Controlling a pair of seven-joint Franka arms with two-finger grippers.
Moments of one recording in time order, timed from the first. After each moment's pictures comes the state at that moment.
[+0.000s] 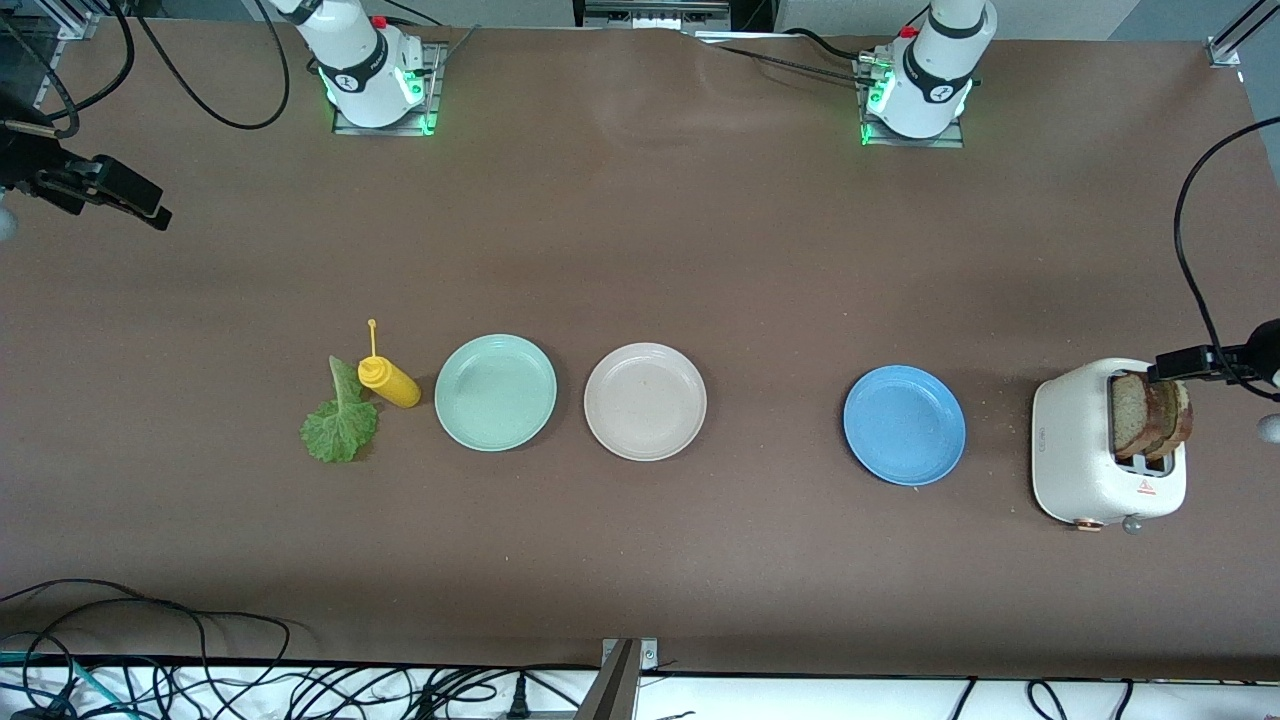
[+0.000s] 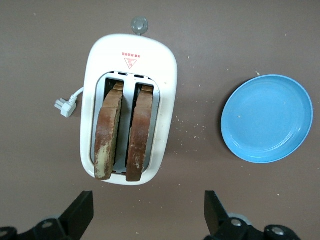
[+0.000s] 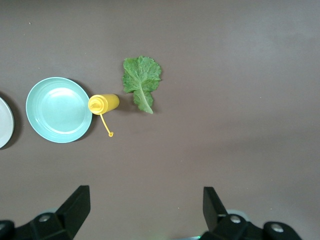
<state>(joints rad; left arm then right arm) 0.23 0.46 -0.02 -1.35 0.03 1.65 0.20 -0.06 -0.03 0.07 -1.58 0.00 1.52 0.19</state>
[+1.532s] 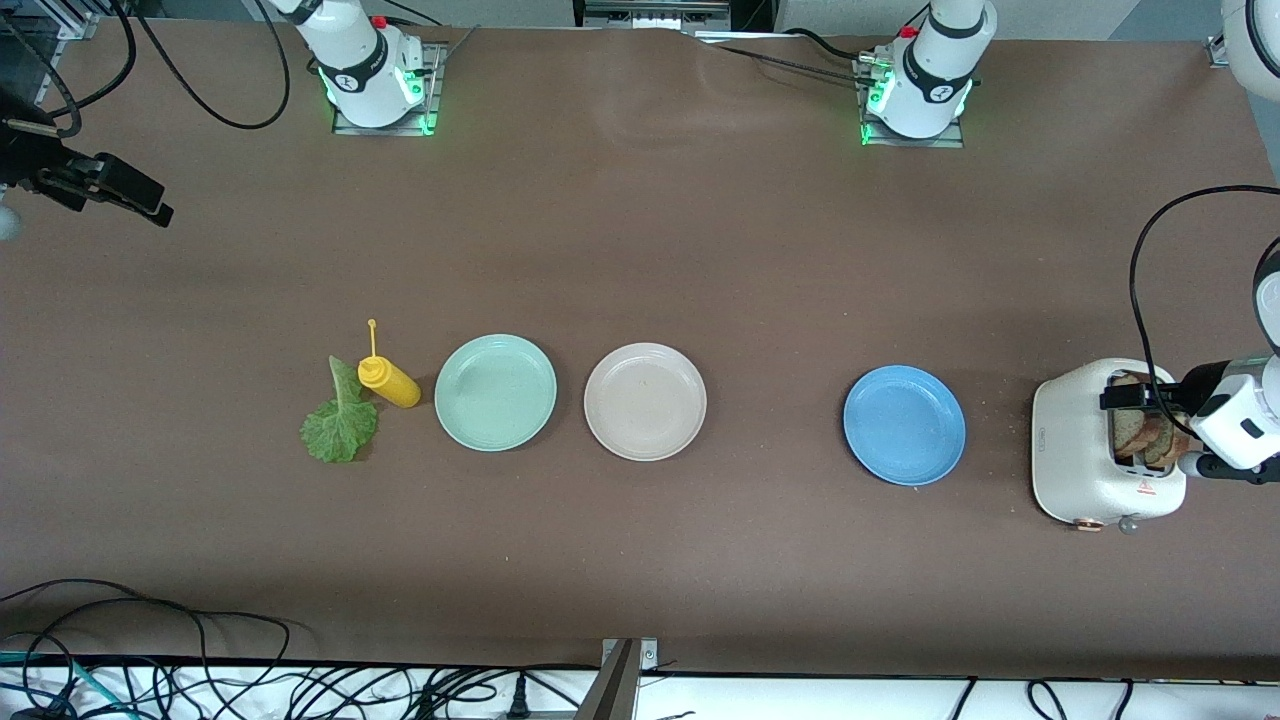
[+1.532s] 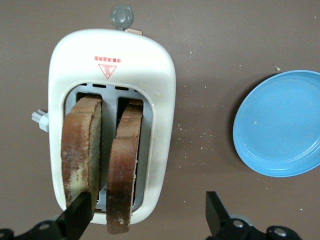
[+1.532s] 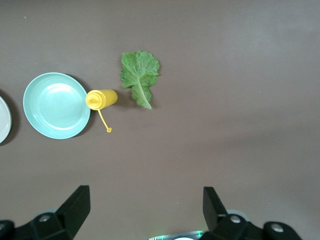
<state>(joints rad) 0.22 0.56 -0.04 -1.35 0.07 1.73 0.20 -0.06 -0.03 0.06 -1.58 0.00 1.50 0.19</state>
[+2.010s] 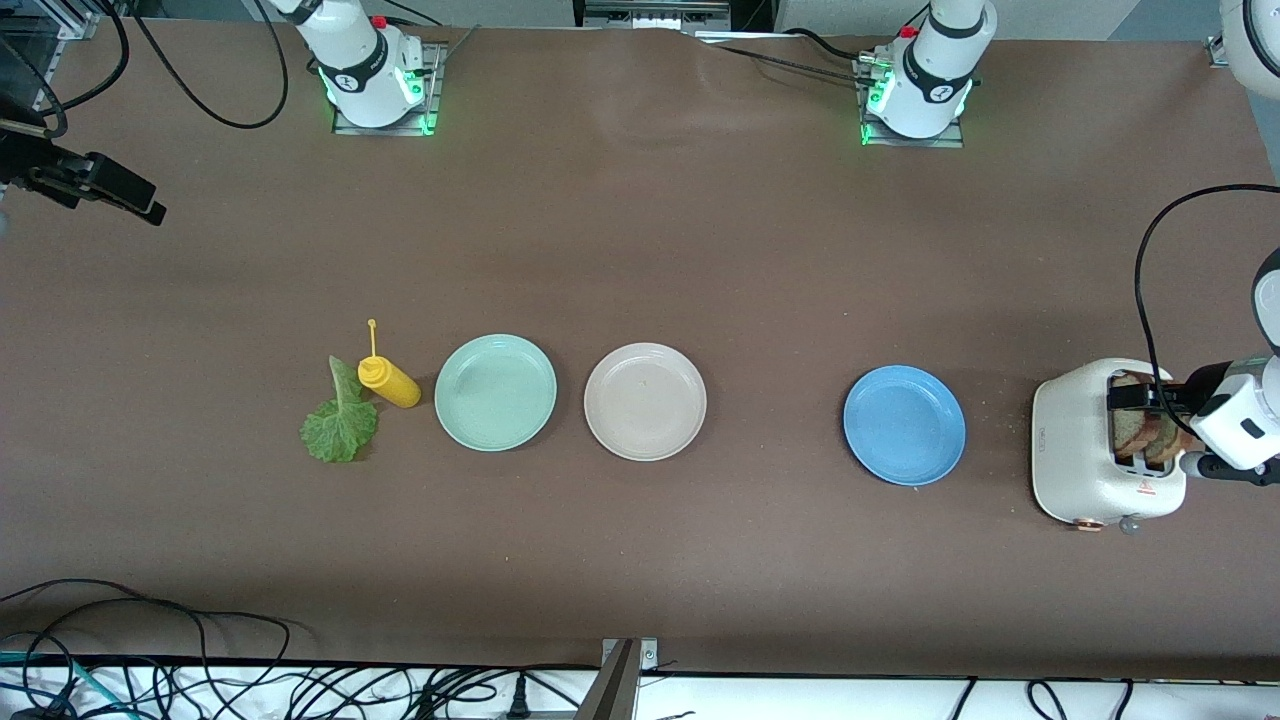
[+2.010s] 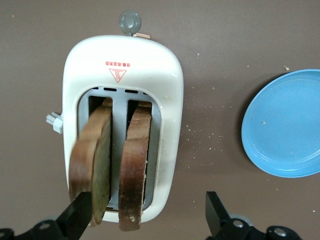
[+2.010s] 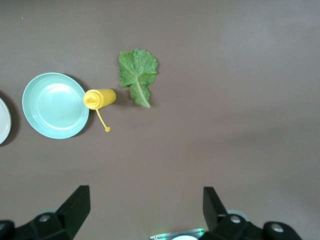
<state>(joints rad) 0.21 0.56 -0.04 -1.34 0.11 1.73 0.20 -0.06 -0.03 0.05 -1.58 0.00 1.49 0.19</state>
